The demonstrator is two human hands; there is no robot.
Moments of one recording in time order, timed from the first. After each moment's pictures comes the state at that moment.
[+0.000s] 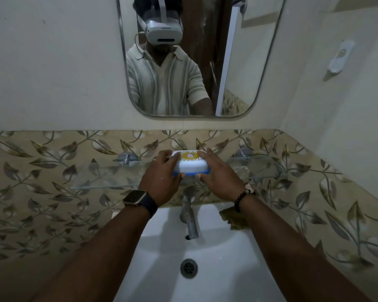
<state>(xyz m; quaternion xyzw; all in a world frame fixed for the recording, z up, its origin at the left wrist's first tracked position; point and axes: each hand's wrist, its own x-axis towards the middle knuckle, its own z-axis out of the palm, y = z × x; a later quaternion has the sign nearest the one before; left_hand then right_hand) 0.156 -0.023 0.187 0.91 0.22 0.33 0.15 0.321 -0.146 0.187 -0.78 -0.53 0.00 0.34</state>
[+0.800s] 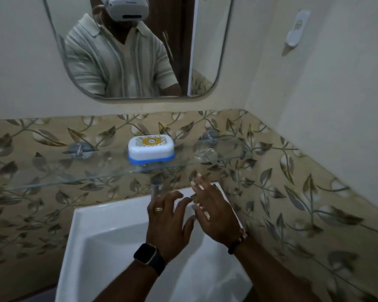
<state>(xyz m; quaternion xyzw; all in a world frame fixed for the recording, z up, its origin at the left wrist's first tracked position) 0.175 -0.145 0.059 0.92 0.15 0.36 0.09 0.310 -0.264 0.077 -0.72 -0.59 -0.18 0.32</state>
